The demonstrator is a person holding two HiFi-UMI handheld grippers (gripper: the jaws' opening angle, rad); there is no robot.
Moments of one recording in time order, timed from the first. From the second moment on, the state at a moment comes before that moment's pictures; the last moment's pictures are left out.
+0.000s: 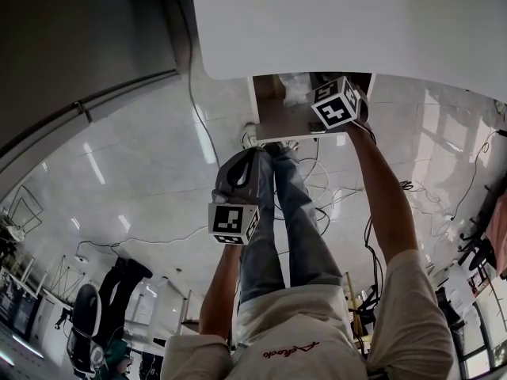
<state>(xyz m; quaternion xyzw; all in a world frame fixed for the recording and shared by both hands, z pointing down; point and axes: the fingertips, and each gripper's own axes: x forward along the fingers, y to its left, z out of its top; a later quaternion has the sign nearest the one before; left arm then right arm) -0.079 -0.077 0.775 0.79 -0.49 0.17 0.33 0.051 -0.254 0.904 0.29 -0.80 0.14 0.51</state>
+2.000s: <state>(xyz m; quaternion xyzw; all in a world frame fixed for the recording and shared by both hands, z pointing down) -0.074 -0.103 0.642 0.82 -0.50 0.13 0.25 0.087 -0.139 0.609 0.51 -0.83 0.11 0.21</state>
